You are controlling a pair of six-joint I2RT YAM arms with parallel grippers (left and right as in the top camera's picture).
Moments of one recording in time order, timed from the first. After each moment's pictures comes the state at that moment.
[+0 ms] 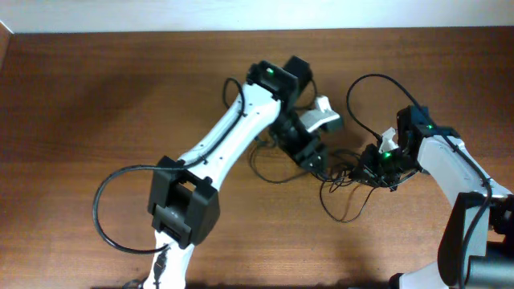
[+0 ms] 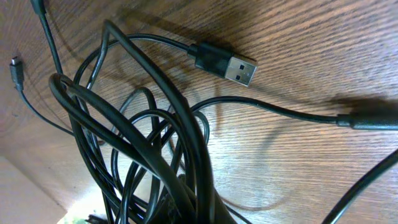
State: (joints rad) left arm -0.62 2.15 2.04 -1.45 0.71 0.39; right arm -0.09 1.71 1.01 -0.89 -0.53 0.42
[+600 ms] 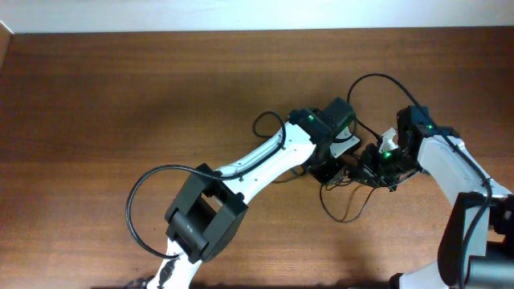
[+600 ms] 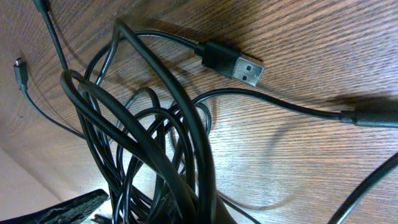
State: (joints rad) left arm -0.82 2.15 1.78 -0.98 0.31 -0.01; right arm -0.09 1.71 1.01 -0.89 -0.54 0.44
